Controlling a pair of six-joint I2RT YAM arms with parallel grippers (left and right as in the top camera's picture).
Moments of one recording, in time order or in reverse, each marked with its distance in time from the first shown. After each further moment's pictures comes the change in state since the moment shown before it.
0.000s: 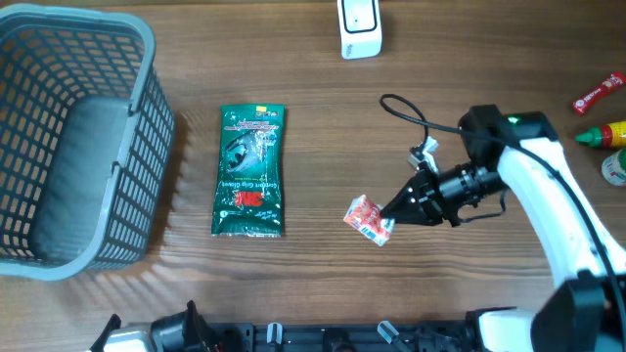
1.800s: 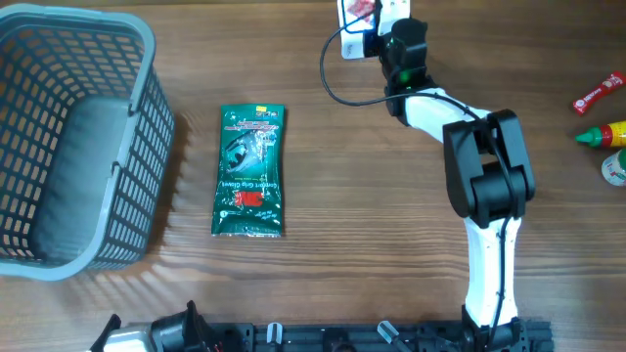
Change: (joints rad) left arm 0.000 0.000 0.000 0.000 0.000 0.000; right arm 0.154 0.835 0.383 2.140 1.118 -0.145
